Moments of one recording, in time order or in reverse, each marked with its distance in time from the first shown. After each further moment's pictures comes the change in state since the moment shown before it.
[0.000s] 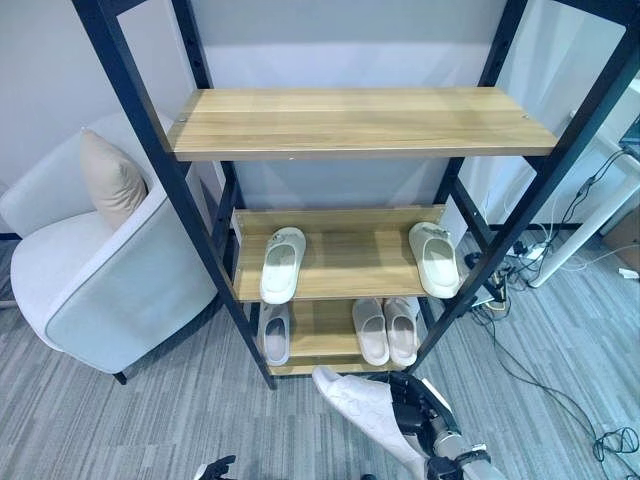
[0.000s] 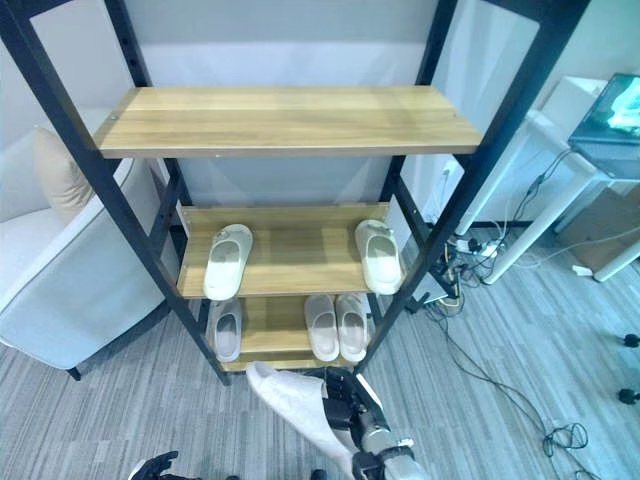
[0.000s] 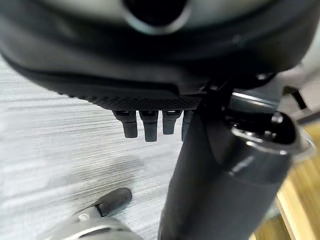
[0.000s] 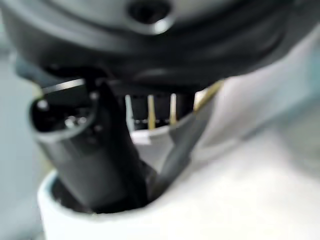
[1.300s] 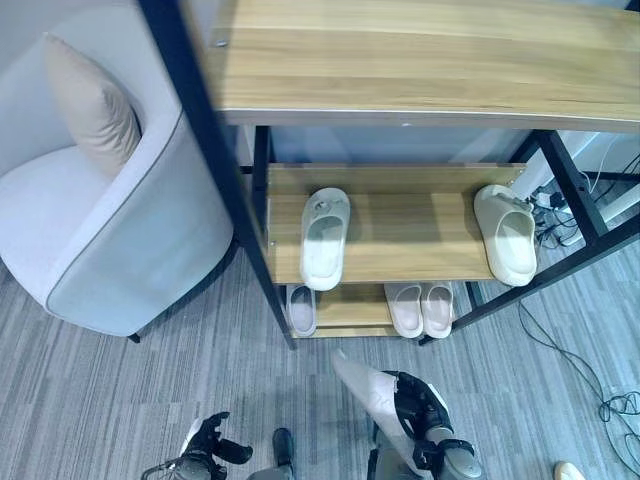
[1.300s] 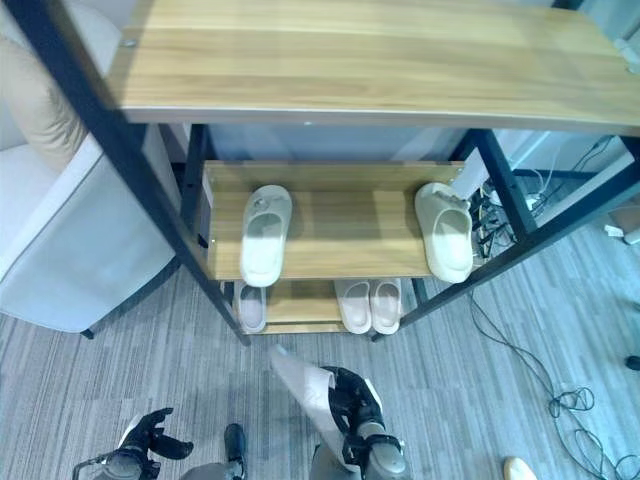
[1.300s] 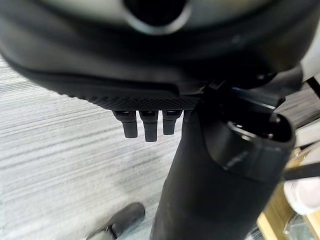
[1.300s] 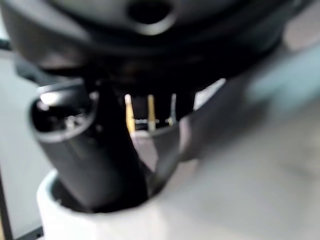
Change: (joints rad) left arm -0.132 0.050 0.021 0.040 0.049 -0.018 0.020; right arm -0.032 0.006 0.029 -0.126 -0.050 0.024 -0.027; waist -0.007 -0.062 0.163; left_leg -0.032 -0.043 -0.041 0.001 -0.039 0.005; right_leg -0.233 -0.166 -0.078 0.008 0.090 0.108
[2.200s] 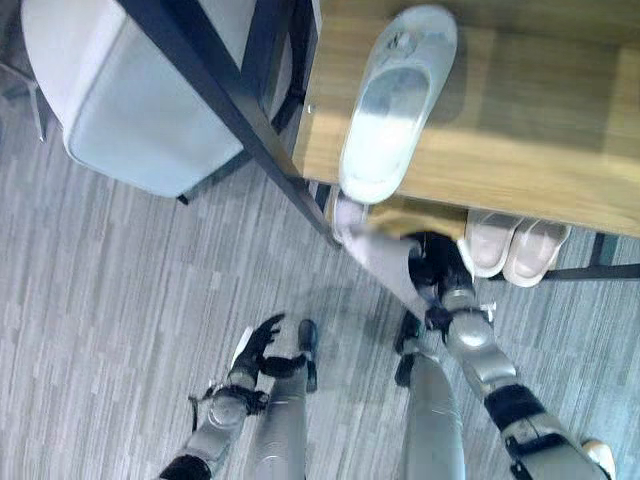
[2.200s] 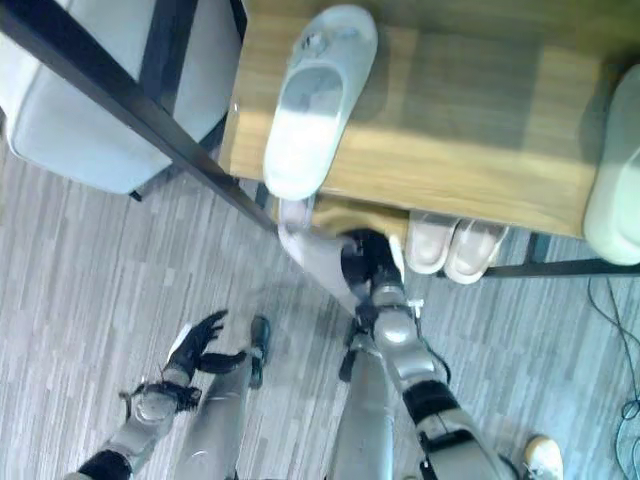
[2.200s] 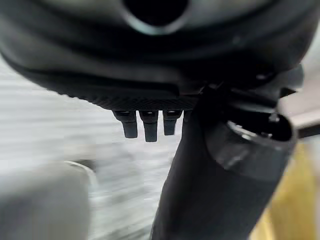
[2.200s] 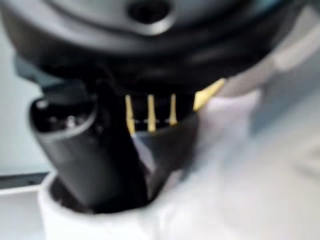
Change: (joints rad) left arm -0.103 0.065 -0.197 -0.634 -0.188 -0.127 0.029; right arm -0.685 -0.176 -0.022 -0.044 -0.146 -0.020 -0.272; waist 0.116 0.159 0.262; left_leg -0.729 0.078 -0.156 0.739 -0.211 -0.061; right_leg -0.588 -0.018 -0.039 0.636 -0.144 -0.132
